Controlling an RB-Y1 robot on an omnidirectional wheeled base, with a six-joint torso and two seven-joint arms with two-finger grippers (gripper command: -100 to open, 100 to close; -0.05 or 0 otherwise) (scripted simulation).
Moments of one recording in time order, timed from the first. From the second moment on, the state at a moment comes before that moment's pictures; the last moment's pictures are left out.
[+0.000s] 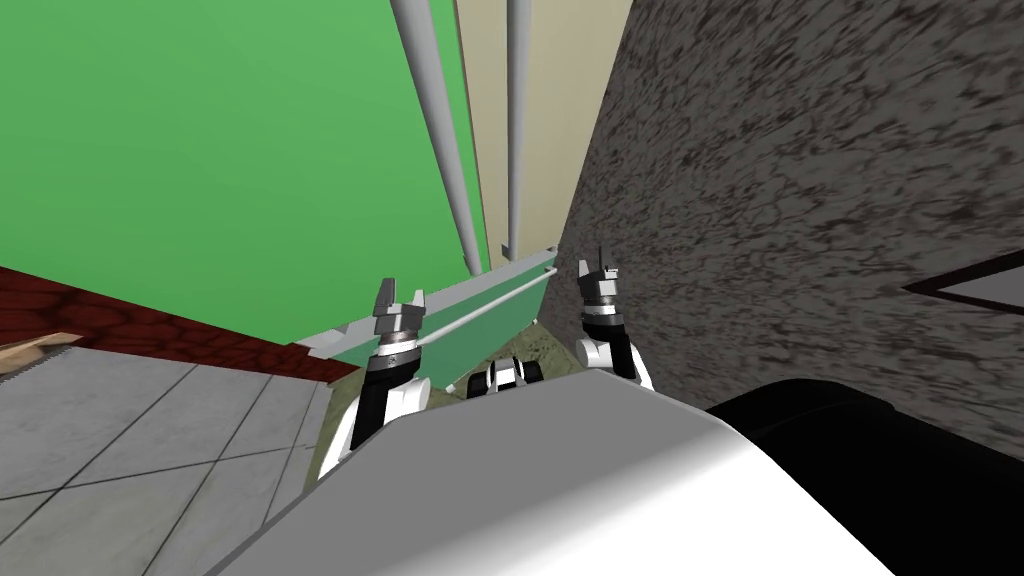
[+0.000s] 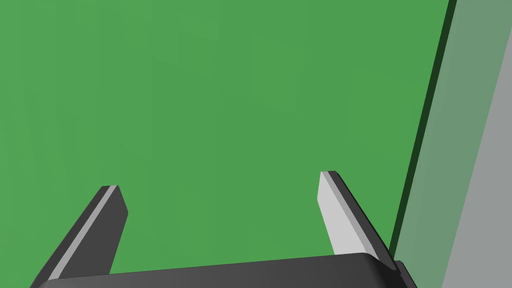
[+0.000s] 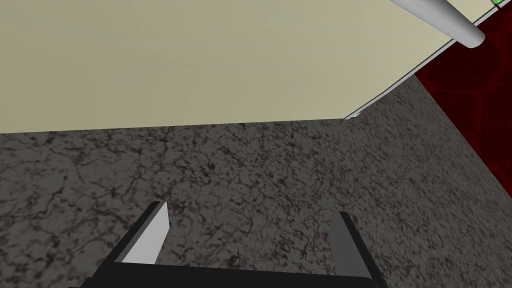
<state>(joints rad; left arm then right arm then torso) 0.50 0.11 -0.07 -2.28 -0.07 -0.34 0.16 0.48 -0.03 -0.05 -2.39 0.07 -0.36 0.00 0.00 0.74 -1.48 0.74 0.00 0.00</state>
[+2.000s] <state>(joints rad) 0.44 0.19 -0.08 -2.38 0.19 0.15 0.29 0.48 -0.03 -0.05 -2.39 0.07 -0.36 0.00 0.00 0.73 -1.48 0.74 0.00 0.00</state>
